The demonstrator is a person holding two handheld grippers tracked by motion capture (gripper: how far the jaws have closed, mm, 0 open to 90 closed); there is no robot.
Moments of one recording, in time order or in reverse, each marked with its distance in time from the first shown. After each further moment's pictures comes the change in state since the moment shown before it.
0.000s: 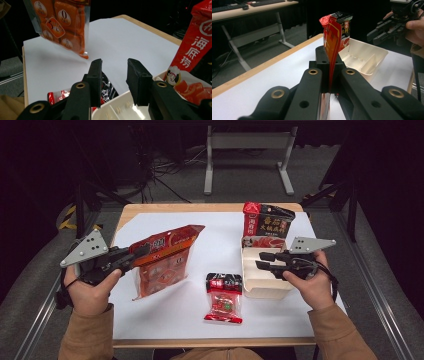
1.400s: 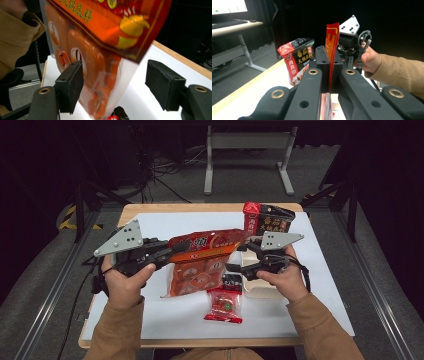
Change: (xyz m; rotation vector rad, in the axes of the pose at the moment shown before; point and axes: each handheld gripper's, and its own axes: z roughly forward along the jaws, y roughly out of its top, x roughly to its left) left arm -0.035 0.036 0.053 -0.114 -0.254 0.064; right arm 0.016 0.026 0.062 -0.138 0.194 -0.102
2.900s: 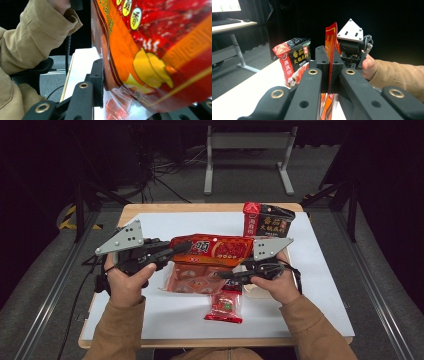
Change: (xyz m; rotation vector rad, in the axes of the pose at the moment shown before) left arm 0.007 -0.007 0.001 -0.022 -0.034 -0.026; right arm 0.014 -0.001 0.014 0.013 0.210 -0.080
